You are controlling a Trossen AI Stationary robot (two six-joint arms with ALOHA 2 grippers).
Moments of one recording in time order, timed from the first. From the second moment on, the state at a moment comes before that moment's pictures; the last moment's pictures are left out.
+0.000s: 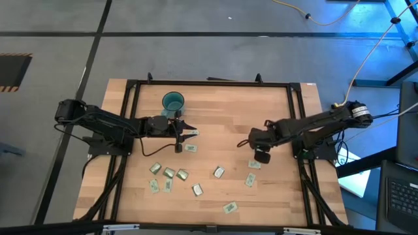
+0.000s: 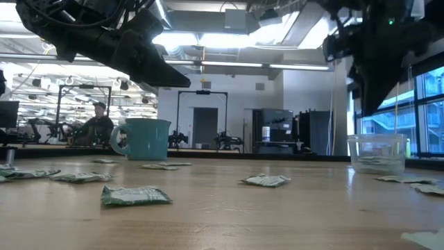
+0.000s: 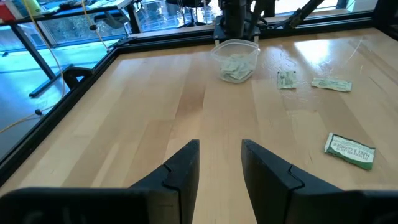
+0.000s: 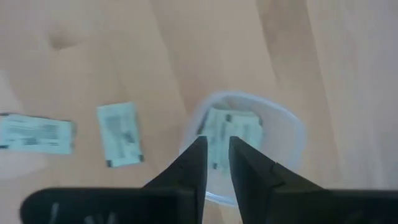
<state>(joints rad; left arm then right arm) 0.02 1.26 0.42 0.52 -0.14 0.09 0.20 1.34 0.93 -1.00 0.17 0.48</state>
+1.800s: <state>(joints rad) 0.02 1.26 0.42 0.52 -0.14 0.09 0.41 1.51 0.92 -0.73 0.11 -0.01</state>
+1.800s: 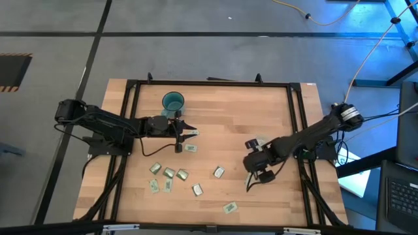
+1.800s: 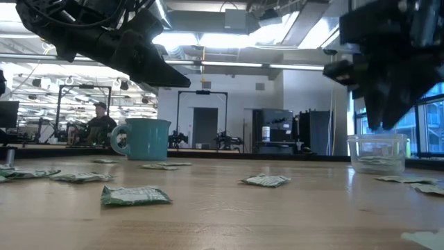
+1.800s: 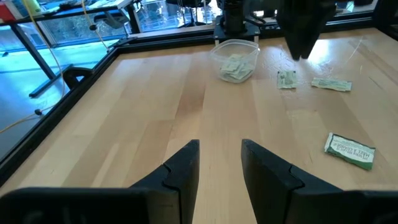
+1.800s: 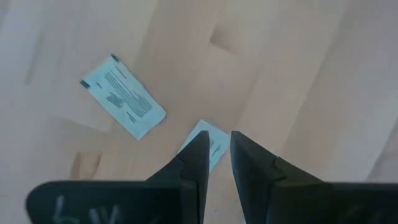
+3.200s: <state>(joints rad) 0.02 1.26 0.42 0.52 -0.14 0.09 0.41 1.68 1.04 -0.93 0.17 -0.03</state>
